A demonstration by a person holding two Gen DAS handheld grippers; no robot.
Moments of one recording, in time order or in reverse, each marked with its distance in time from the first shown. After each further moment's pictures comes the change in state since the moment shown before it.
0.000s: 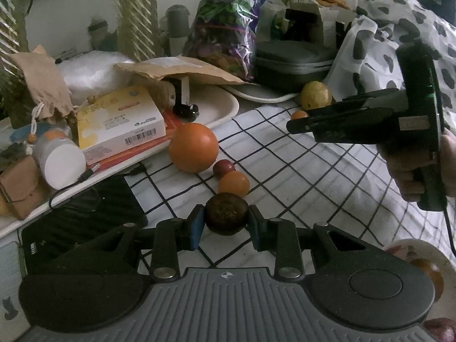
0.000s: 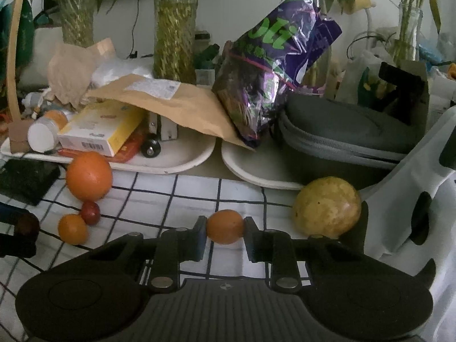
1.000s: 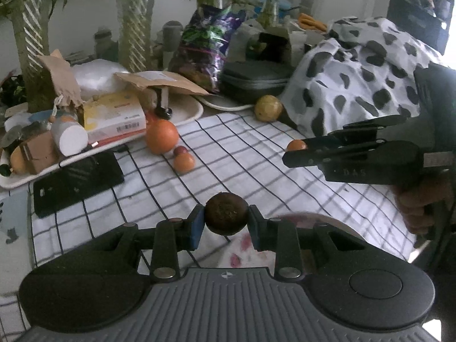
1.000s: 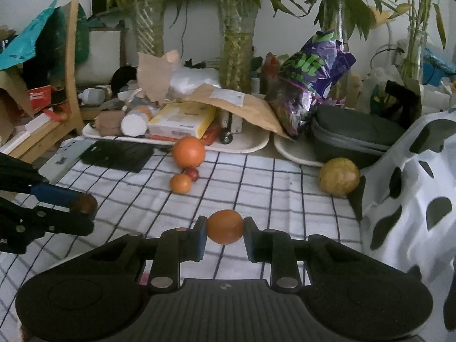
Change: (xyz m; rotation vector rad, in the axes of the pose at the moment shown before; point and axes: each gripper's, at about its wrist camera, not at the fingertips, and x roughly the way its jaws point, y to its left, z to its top) left arm -0.088 -0.054 -0.033 -0.070 -0.051 -0.049; right arm -0.136 0.037 -0.036 -0.053 0.014 0.151
